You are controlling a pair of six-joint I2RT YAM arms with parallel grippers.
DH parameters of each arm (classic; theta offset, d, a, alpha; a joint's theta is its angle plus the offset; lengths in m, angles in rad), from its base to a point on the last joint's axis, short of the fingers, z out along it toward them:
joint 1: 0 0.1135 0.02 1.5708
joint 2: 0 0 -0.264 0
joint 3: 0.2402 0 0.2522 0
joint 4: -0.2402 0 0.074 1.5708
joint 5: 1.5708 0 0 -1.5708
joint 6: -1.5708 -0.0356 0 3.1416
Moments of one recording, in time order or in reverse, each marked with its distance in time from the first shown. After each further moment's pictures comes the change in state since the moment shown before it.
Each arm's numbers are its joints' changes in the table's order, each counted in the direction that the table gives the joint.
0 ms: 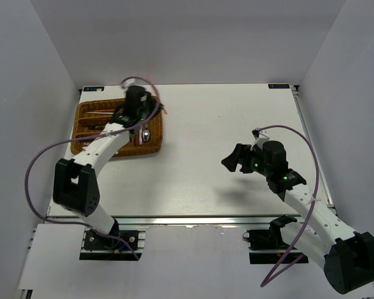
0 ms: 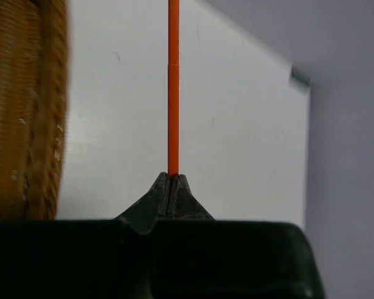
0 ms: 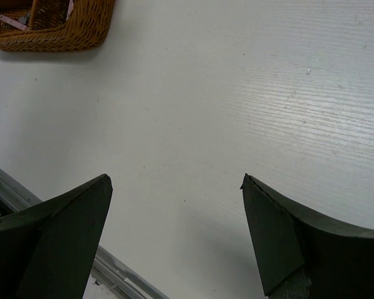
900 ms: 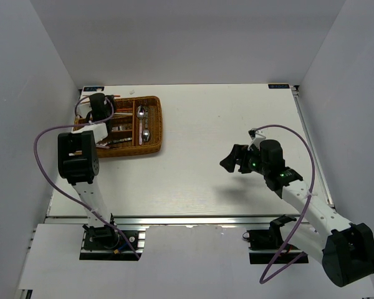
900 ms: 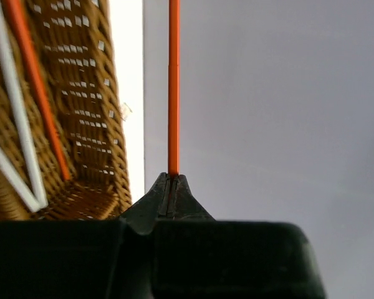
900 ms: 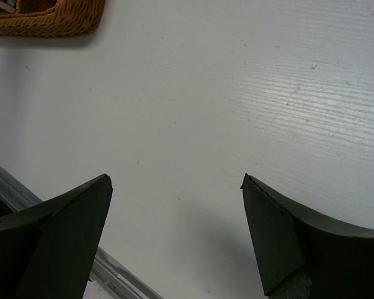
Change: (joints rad) left arm 0.524 -0.325 -0.135 0.610 -0.143 0.834; right arm -0.001 -0.064 0.000 0.019 -0.026 0.029
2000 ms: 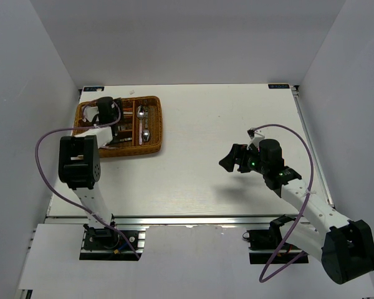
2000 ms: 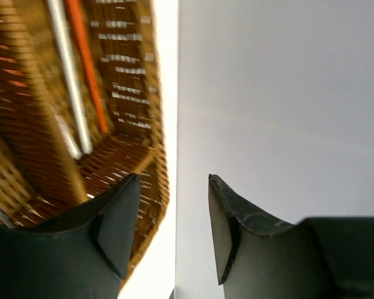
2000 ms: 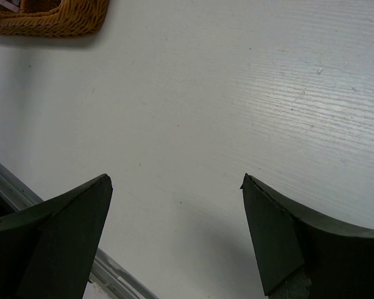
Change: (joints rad) left arm -0.074 0.059 -0.075 -0.078 -0.013 -0.023; right arm 0.000 -0.025 0.000 0.037 -0.015 0.003
